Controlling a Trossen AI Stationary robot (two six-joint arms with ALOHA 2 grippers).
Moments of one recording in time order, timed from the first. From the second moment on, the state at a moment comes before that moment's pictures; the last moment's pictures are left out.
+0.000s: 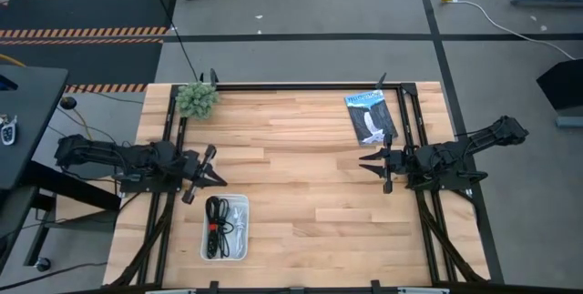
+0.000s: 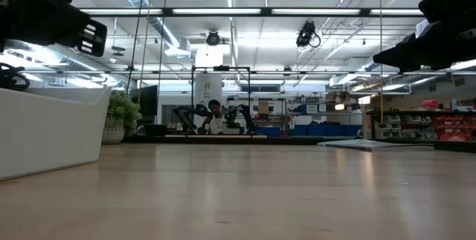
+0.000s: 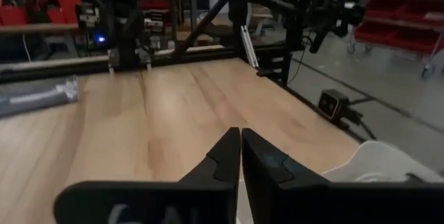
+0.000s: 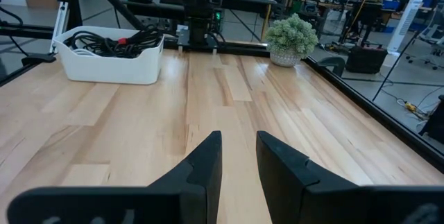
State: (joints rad) left arm -0.13 0.25 0.07 0.10 0.20 0.04; right arm 0.33 0.23 0.01 0.08 0.45 -0.06
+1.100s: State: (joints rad) left arm -0.14 0.21 0.08 -0.15 0.20 -0.15; right arm 0.33 0.23 0.01 0.08 0.45 -0.06
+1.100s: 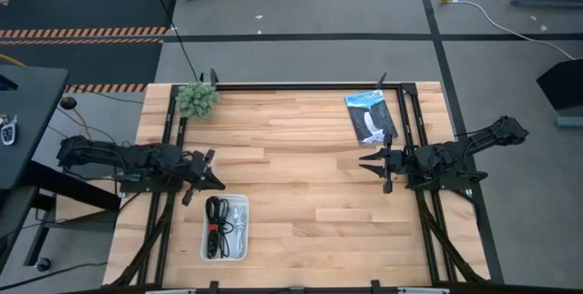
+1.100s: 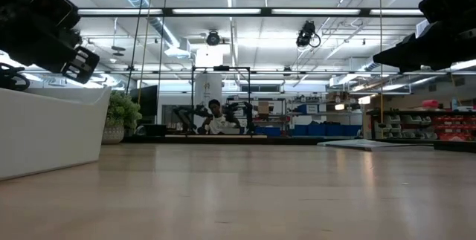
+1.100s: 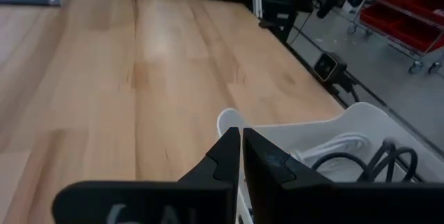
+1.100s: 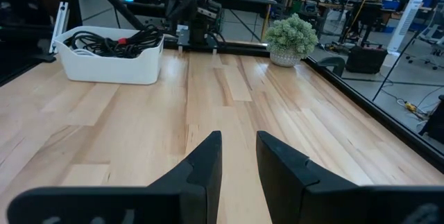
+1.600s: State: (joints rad) left arm -0.14 0.04 0.08 -0.18 0.19 -0.15; right arm 0.33 0.23 0.01 0.08 0.45 -0.06
